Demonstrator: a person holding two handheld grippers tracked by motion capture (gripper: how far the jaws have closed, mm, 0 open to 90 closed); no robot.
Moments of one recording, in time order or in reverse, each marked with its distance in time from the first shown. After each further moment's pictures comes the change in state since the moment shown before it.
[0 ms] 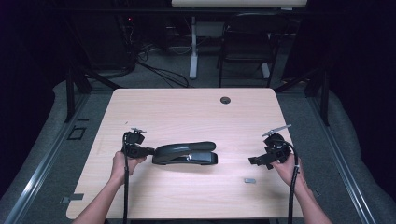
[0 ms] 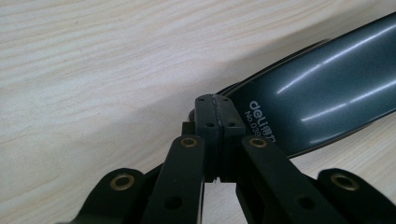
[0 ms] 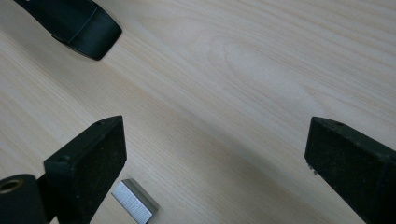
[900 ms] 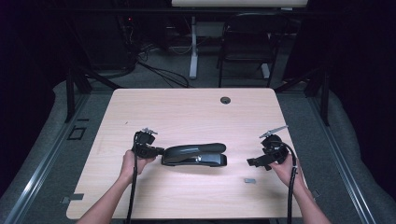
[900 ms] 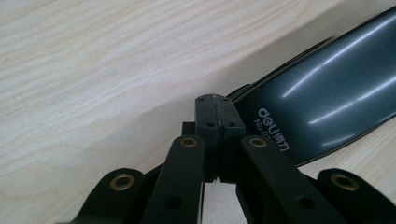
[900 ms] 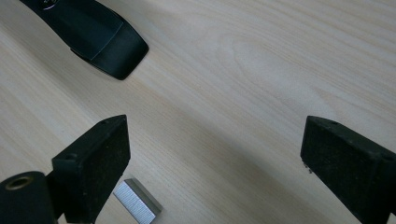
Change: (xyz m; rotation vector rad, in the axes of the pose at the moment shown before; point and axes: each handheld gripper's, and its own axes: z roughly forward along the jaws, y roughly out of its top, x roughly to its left) left arm -0.024 0.010 0.018 -0.007 -0.031 0.103; right arm 0.006 0.000 0.005 0.015 -0.001 -0.031
